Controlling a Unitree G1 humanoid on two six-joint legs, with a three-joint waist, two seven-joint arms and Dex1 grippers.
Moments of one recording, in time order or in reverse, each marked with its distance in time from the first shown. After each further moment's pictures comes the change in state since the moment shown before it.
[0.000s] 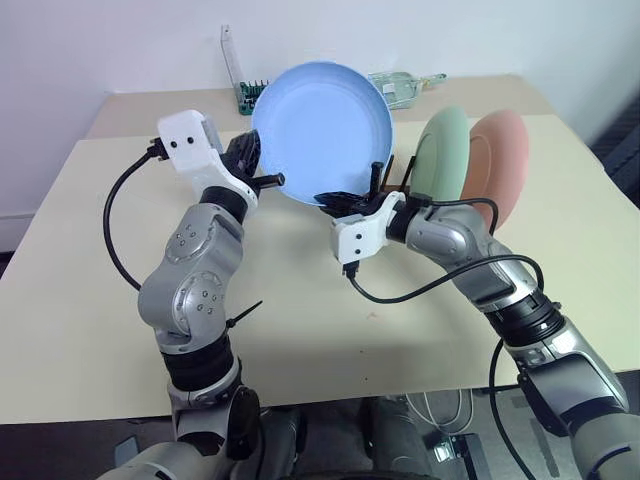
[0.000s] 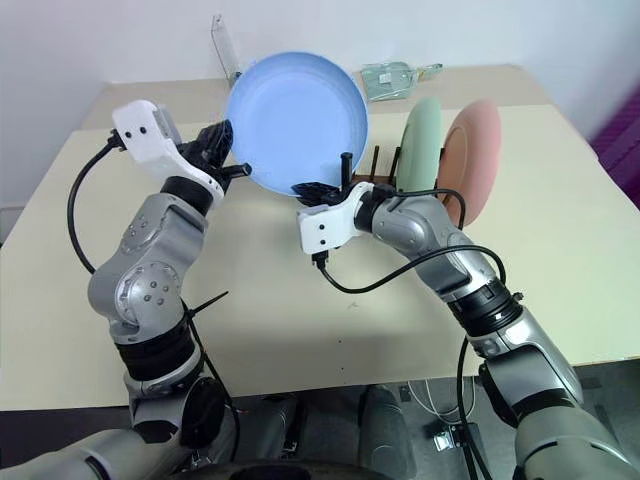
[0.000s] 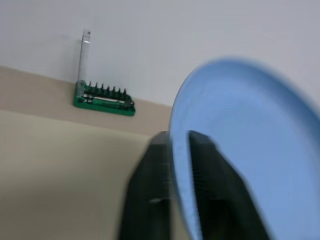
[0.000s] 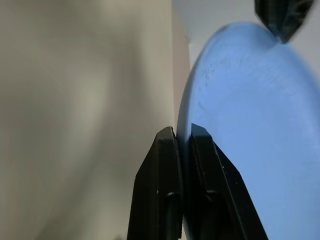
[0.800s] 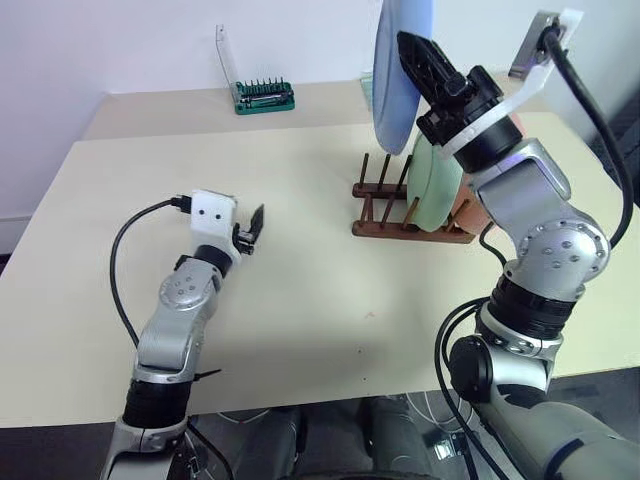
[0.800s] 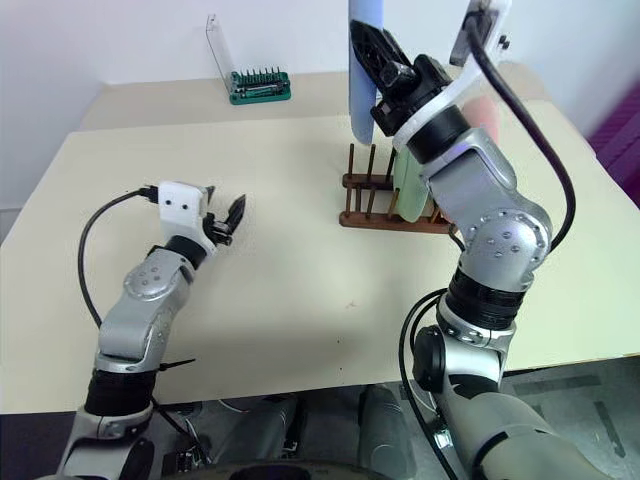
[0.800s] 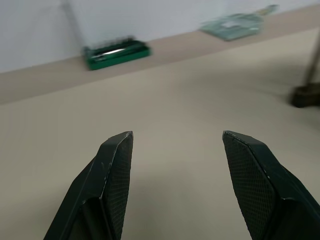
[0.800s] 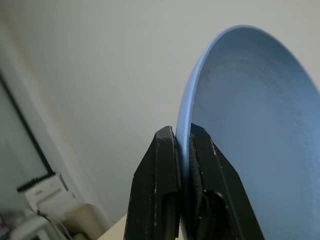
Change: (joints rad) left arm 0.363 0.388 -0.303 0.205 0.252 -0.392 -0.326; right arm -0.101 0.397 -0.789 -0.323 1.570 1.105 -0.613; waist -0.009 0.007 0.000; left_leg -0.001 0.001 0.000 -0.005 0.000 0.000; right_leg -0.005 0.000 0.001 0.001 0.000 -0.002
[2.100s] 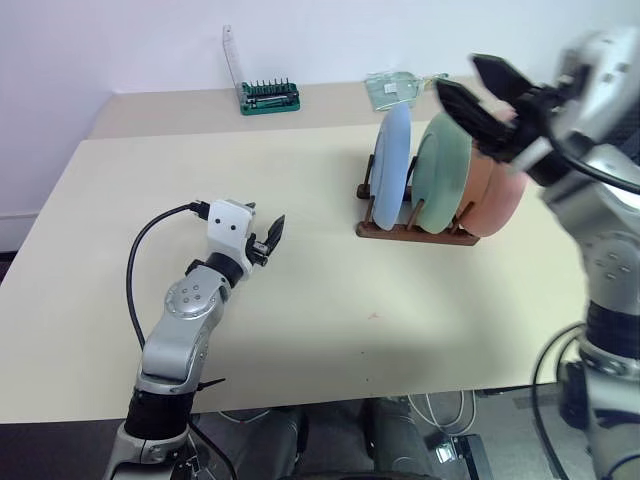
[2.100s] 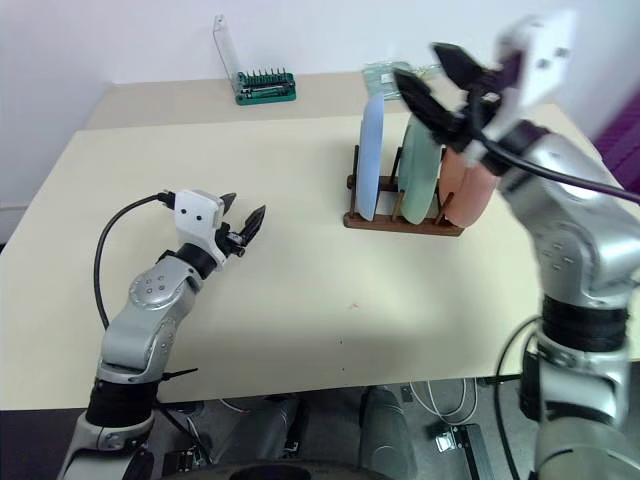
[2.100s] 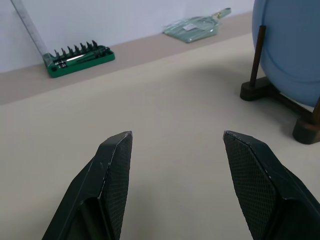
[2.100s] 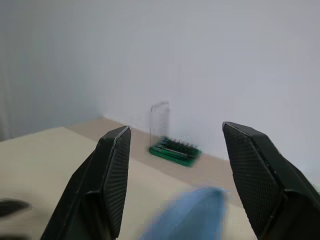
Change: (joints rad) left arm 0.032 0.001 -0.045 -0.029 0.030 -0.006 -0.089; right arm 0.321 -0.626 0.029 0.005 -0.343 -0.308 0.481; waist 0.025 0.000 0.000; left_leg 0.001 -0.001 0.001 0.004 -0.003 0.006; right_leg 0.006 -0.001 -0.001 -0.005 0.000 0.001
